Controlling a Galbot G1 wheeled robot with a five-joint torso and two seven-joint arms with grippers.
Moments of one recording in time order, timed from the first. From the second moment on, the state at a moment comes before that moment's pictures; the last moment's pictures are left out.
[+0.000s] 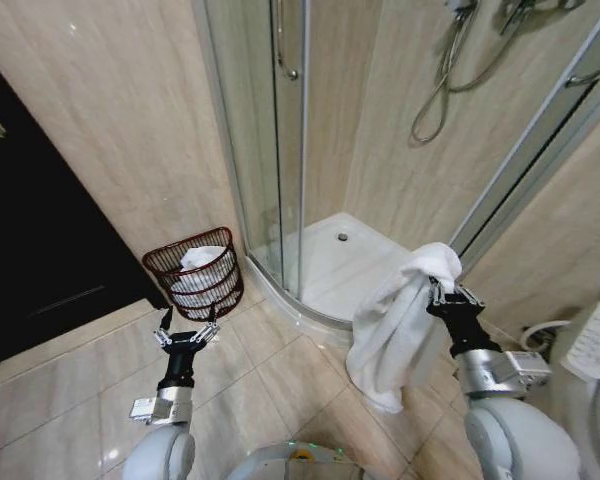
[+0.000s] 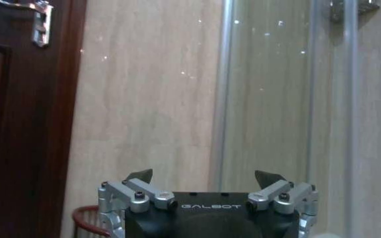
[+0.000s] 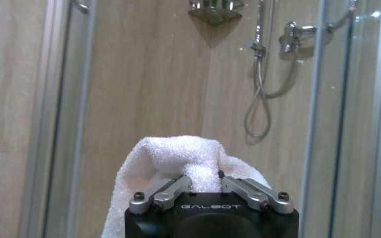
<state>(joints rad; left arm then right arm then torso) 1.76 -1.60 -0.70 -2.21 -0.18 -0.26 0.05 -1.58 1.41 0.73 2.50 0.14 -0.26 0.00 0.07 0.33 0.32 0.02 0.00</state>
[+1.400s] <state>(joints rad) 1.77 -1.61 -0.70 -2.21 -0.18 -0.27 0.03 -1.57 1.40 0.64 2.50 0.12 -0.24 0.03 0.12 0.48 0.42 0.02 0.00</state>
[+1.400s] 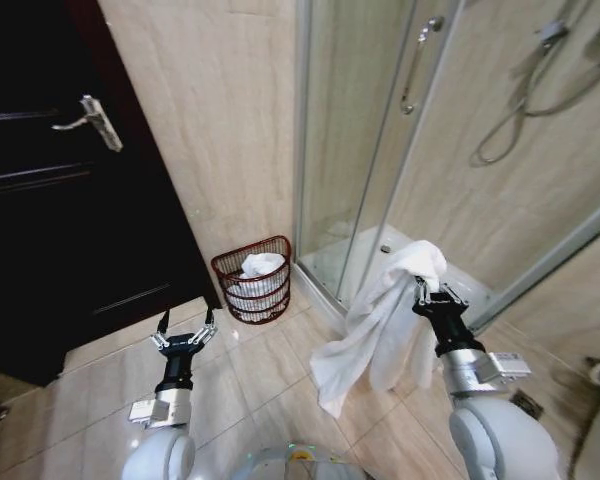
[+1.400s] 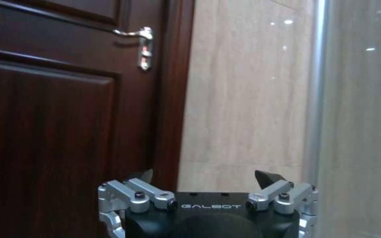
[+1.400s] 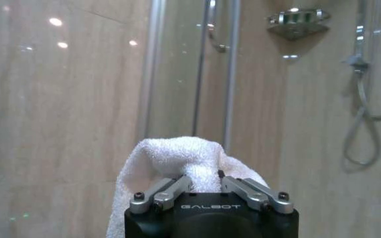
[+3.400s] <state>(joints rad) 1.77 -1.60 -0.68 -2.27 -0.15 -0.21 -0.01 -1.55 1.40 0.64 2.50 0.11 -0.23 0.03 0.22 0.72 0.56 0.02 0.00</state>
